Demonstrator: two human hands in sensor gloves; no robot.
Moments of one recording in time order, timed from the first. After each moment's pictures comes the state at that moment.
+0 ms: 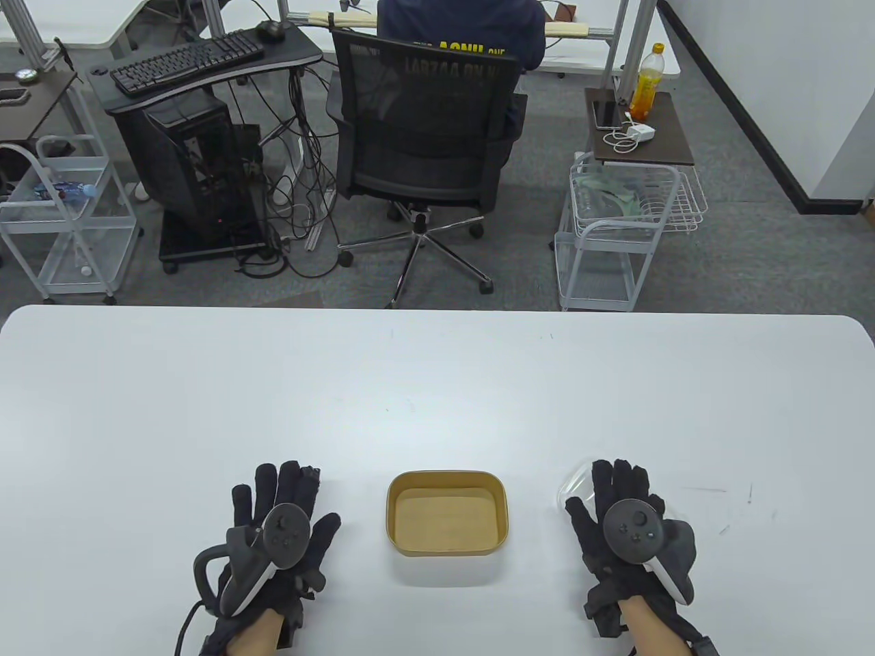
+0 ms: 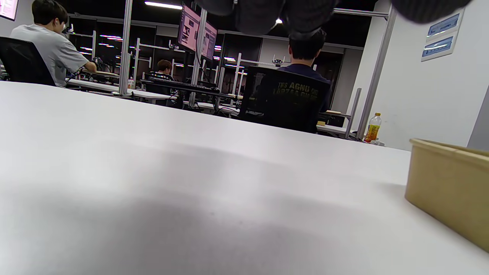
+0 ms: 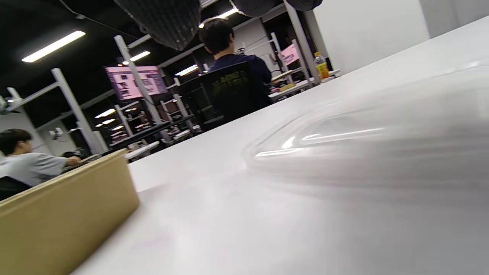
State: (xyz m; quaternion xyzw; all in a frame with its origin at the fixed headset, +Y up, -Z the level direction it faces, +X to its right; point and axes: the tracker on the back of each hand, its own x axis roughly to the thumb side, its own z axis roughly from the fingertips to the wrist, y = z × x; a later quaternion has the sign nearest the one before) left_hand -0.223 -0.727 -0.297 0.04 0.07 0.08 0.99; right_hand 0.229 -0.732 -0.317 -0.04 -0.05 0.97 0.21
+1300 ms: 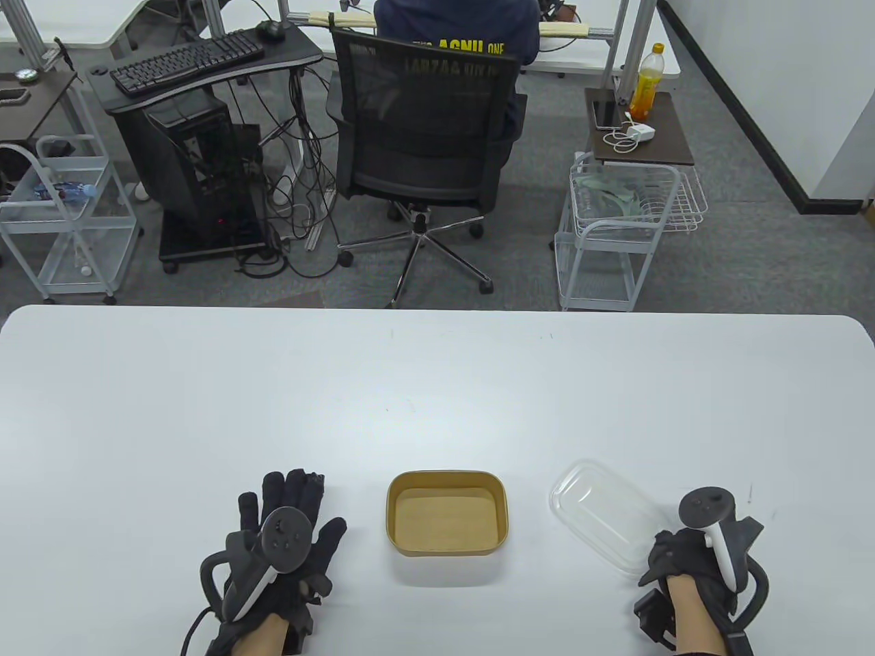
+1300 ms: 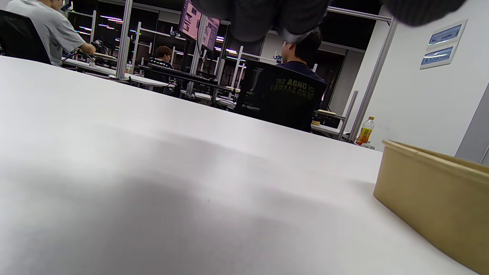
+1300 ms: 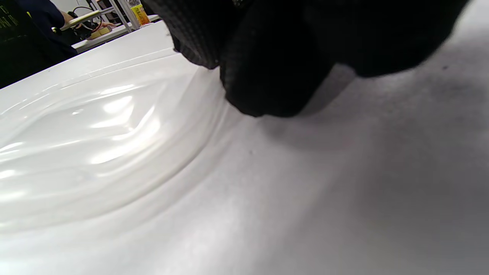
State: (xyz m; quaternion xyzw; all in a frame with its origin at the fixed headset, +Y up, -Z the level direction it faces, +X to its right) left_hand -0.222 -0.728 -0.293 0.02 0.06 0.11 0.99; right_hand 0.316 -0.759 -0.323 -0.34 0.12 0.91 0.20
